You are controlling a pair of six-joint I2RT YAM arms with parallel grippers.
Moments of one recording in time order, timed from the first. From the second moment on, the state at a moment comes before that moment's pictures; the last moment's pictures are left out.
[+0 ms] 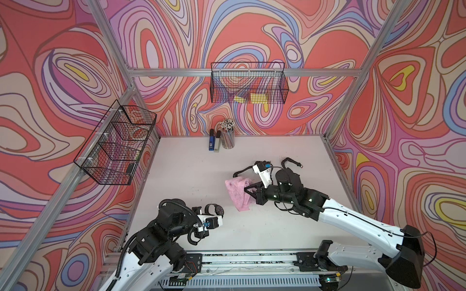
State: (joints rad) left arm -0.62 0.44 0.65 -0.70 0.52 0.74; right arm 0.85 1.13 0.93 -0.19 -0.27 0.42
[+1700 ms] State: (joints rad) left arm -0.62 0.50 0.68 -0.66 0.69 0.52; right arm 1.11 1.32 0.98 -0.02 -0.24 0.47
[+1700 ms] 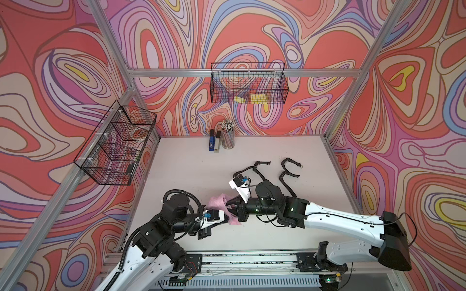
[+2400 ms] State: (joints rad) left arm -0.63 0.54 0.72 -0.59 0.70 0.51; right arm 1.12 1.19 1.00 -0.37 0.02 0.46
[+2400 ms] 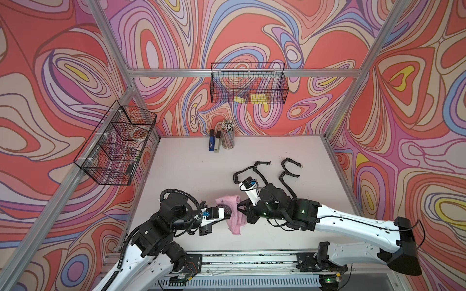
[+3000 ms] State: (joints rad) left arm -0.63 0.58 0.73 -0.64 0.73 0.52; right arm 1.11 1.15 1.05 -0.46 0.04 0.37
